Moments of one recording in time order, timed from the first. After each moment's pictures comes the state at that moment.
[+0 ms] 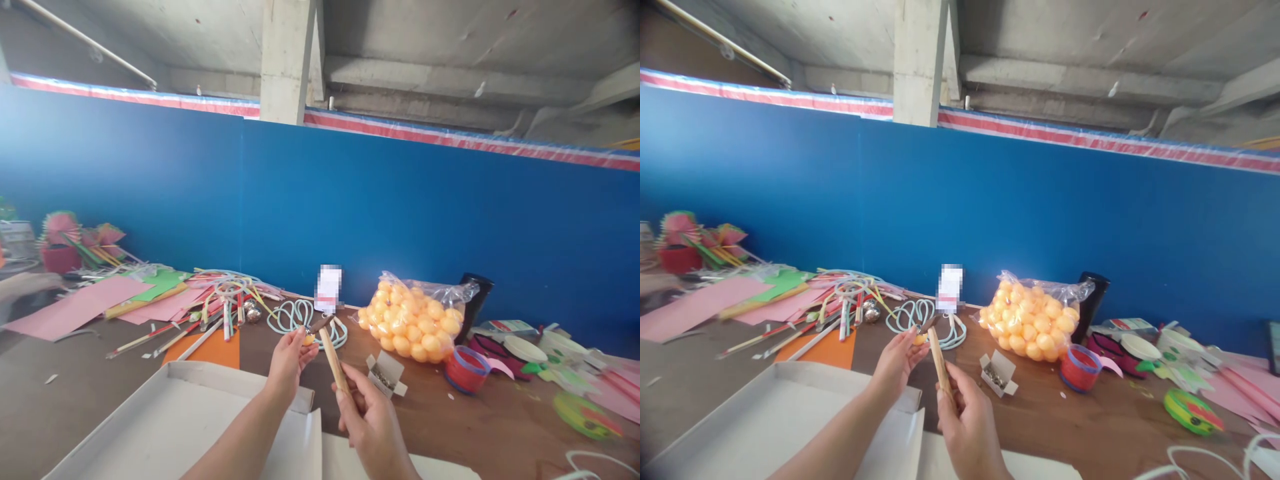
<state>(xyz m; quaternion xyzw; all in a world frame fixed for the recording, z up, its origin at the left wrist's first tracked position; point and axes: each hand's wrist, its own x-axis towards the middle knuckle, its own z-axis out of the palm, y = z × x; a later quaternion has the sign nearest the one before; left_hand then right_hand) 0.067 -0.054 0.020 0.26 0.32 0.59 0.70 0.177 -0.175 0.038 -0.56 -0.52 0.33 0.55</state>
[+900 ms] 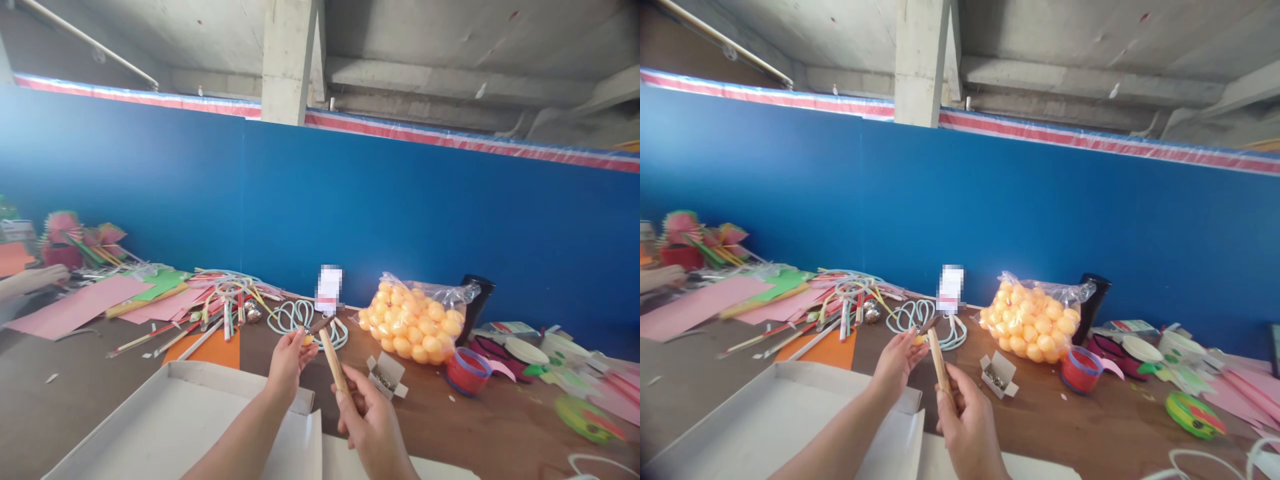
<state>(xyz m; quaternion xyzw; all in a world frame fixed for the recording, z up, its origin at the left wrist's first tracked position) 0.068 -0.052 0.018 0.26 0.32 0.60 0.69 0.179 -0.174 0.036 -0.56 -0.52 0.35 0.55</state>
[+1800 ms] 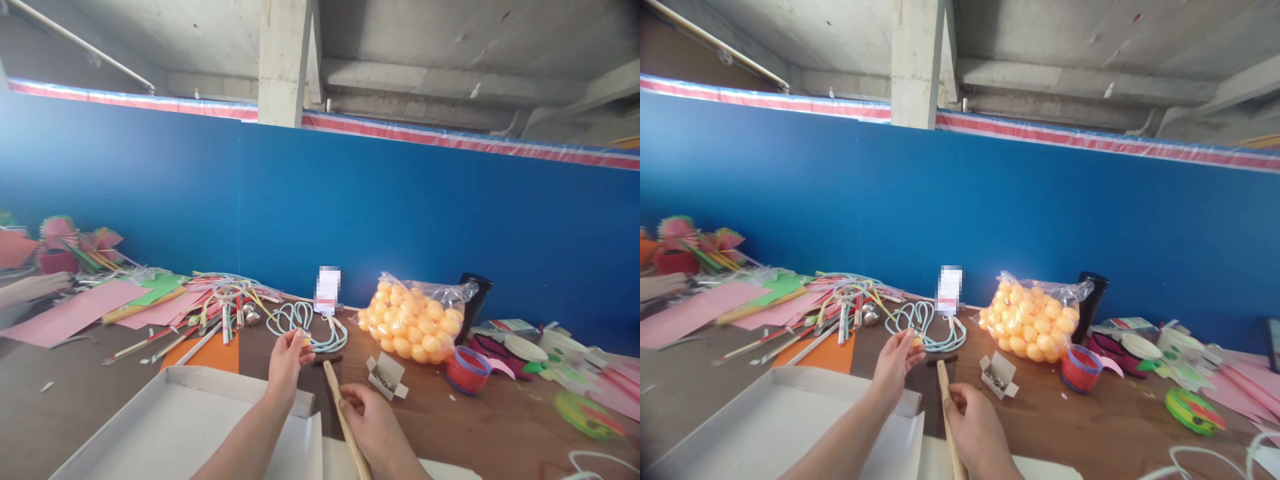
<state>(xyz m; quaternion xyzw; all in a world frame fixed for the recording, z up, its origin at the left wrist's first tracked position) 0.067 -0.055 0.020 0.30 0.36 0.61 0.63 0.211 -0.153 0.003 -0.69 -0.57 0.26 0.37</state>
